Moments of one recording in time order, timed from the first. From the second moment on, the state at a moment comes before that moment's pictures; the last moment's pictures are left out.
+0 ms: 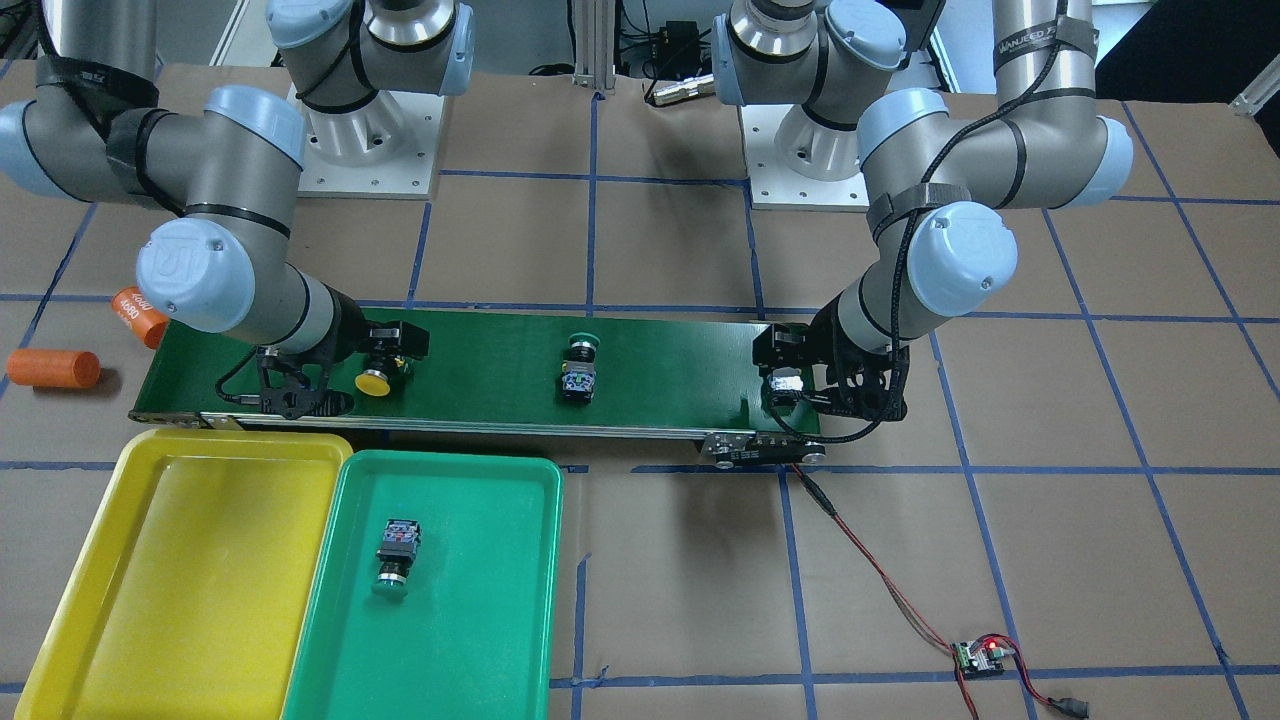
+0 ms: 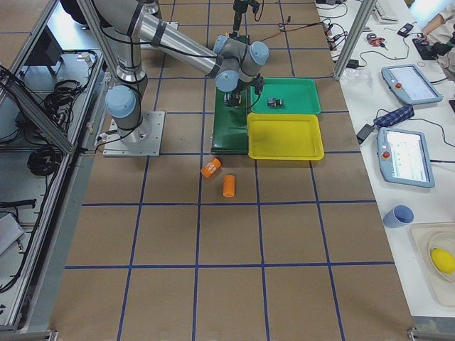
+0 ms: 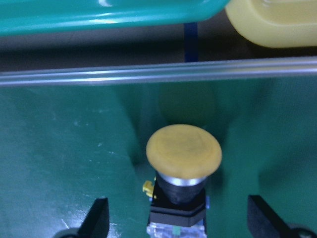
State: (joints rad) left arm -1.50 -1.77 -1.91 -1.25 1.44 0.14; right arm 1.49 -1.34 1.91 -1.79 -1.44 -0.02
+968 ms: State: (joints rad) left arm -1.50 -1.51 -1.62 -1.60 1.58 0.06; right arm 1.41 -1.25 1.62 -1.65 -1.54 -0.09
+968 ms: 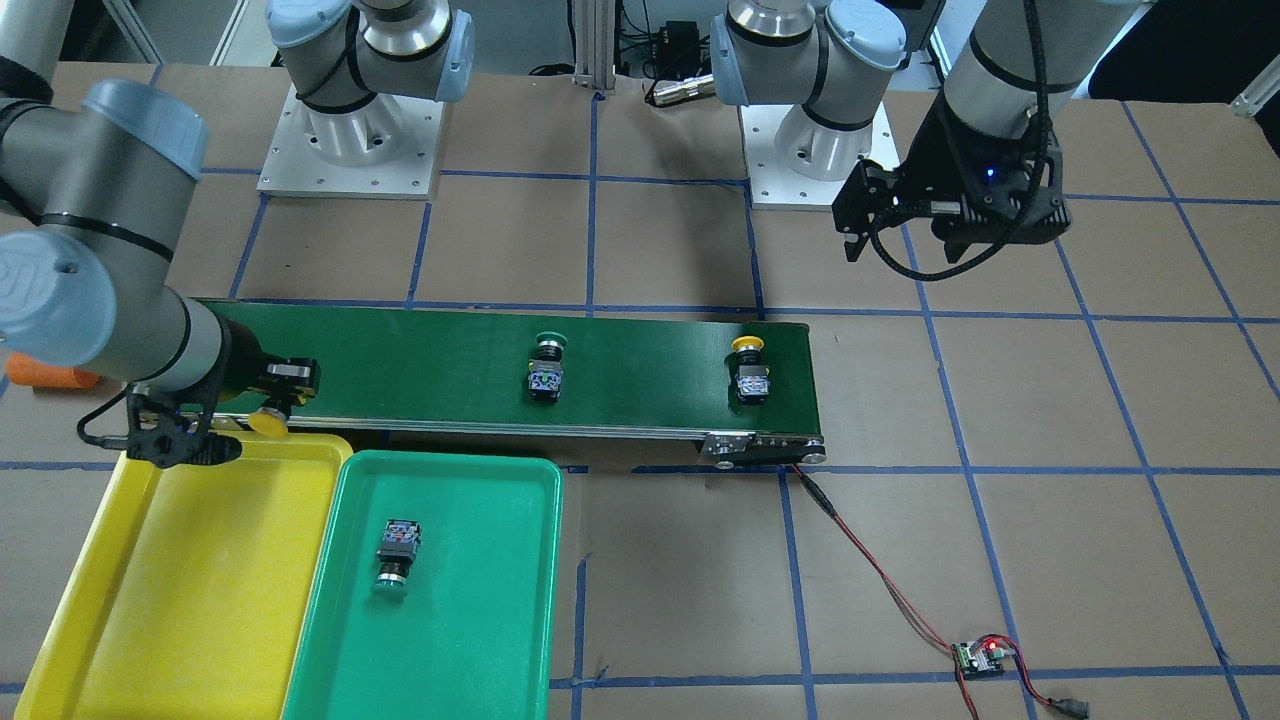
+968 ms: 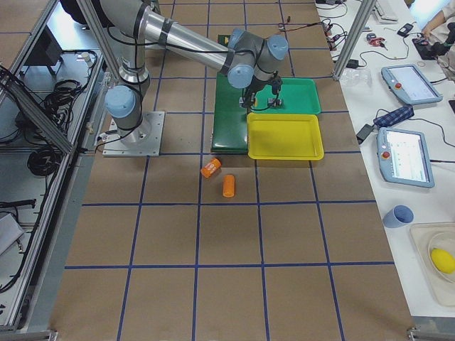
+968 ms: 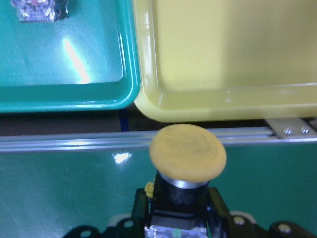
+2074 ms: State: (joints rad) left arm -1.52 -1.48 -1.63 -1.61 1.58 0.04; right arm 1.26 -1.01 1.47 -1.79 -1.61 -0.33
